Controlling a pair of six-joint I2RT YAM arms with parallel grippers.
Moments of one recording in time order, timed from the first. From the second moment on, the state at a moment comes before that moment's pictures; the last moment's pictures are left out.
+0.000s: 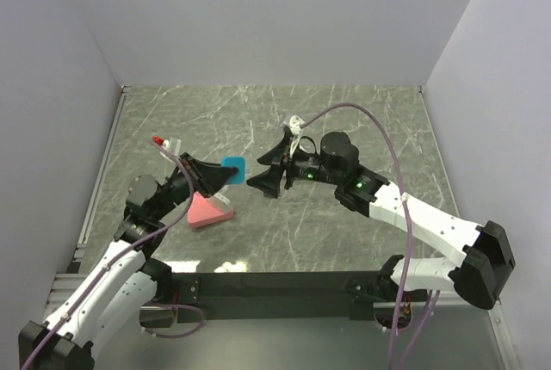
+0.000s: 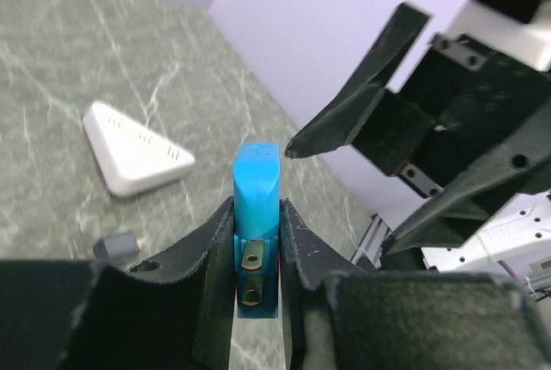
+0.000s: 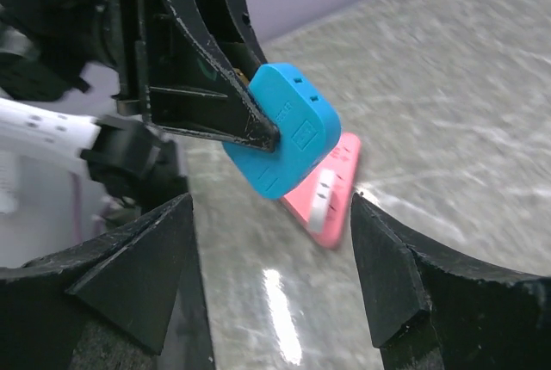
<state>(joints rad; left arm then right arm) -0.38 0.66 0.43 0.33 0.46 -0.75 0.82 1.21 0.93 0.15 -0.46 0.21</state>
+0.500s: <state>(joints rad) -0.38 0.65 0.41 0.54 0.47 -0.75 0.73 1.33 0.91 0.48 -0.74 0.39</state>
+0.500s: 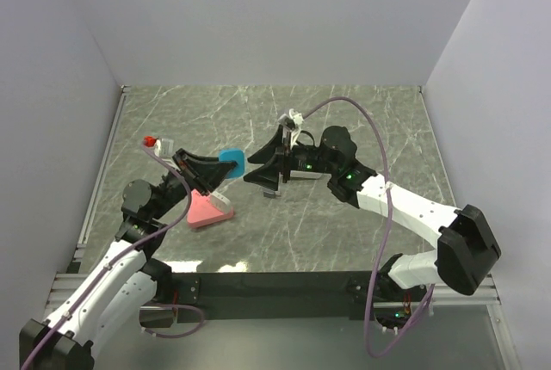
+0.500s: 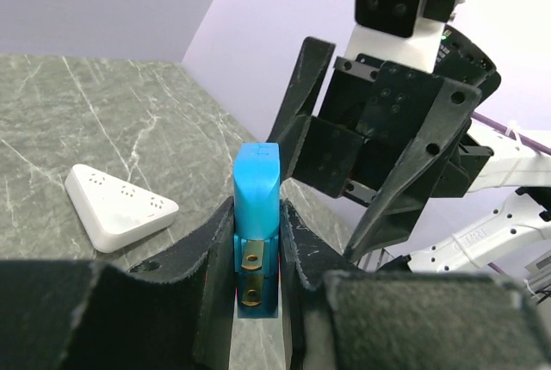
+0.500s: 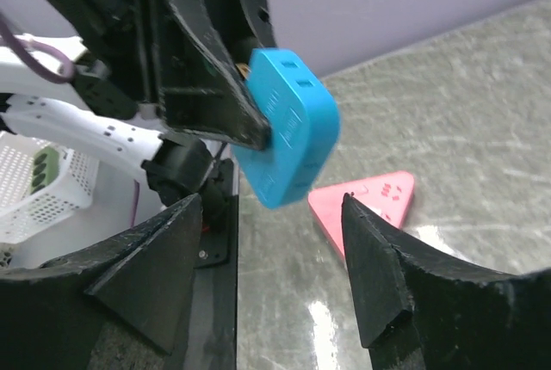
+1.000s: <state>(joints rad) -0.41 0.68 0.40 0.63 0.47 -0.75 0.72 1.44 0.91 0.68 -0.84 0.47</state>
